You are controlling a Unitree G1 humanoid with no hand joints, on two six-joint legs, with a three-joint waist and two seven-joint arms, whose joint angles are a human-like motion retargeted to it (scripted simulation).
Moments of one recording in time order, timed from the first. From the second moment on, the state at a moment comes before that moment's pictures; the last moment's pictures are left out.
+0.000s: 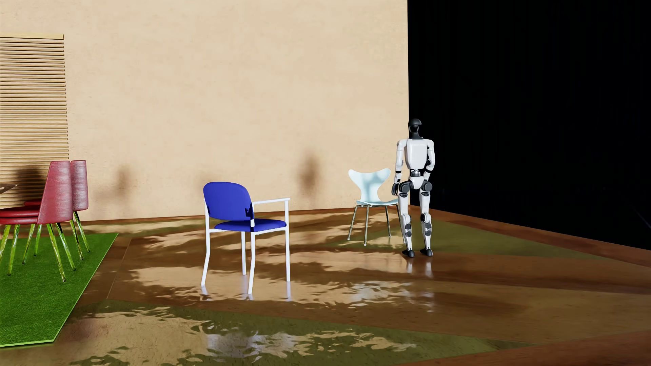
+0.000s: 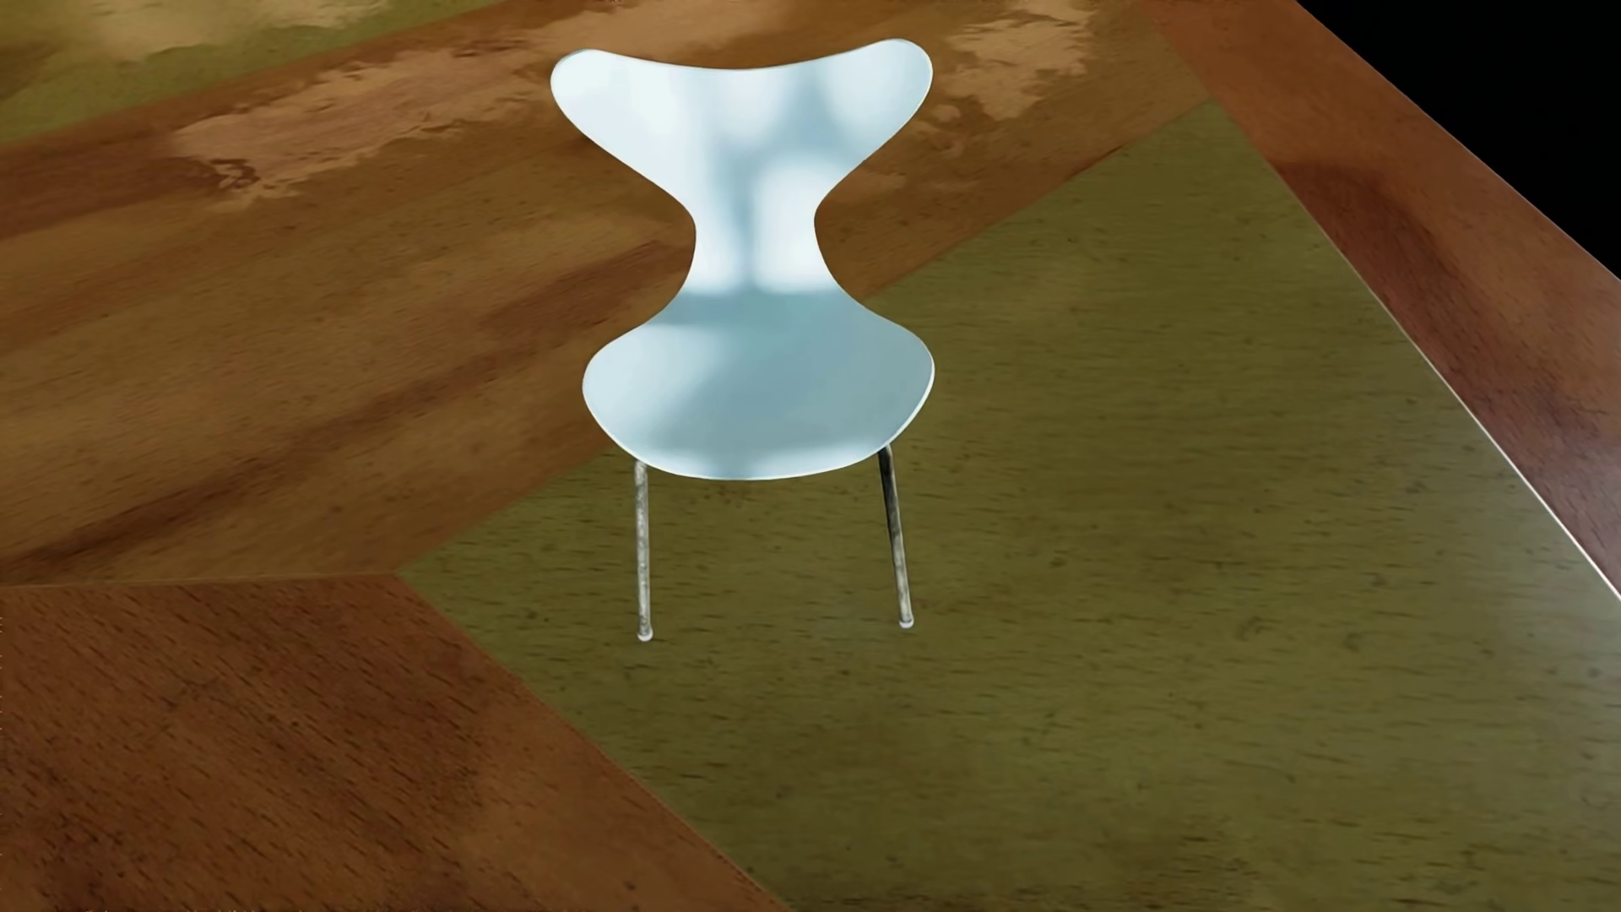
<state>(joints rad) -0.02 0.05 0.00 -0.02 0.06 0.03 0.05 -0.01 0.08 0.30 0.20 0.01 0.00 -0.28 -0.26 0.14 -0.15 0.02 -0.04 -0.48 0.56 0.89 0.95 0.89 -0.79 0.20 0.09 -0.03 -0.07</state>
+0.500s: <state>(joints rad) -0.03 0.05 0.01 -0.03 0.05 0.03 0.03 -0.04 0.08 0.30 0.20 0.02 -0.01 -0.27 -0.27 0.14 -0.17 0.02 -0.05 -0.49 0.59 0.89 0.95 0.88 -0.78 0.20 0.08 -0.02 -0.07</state>
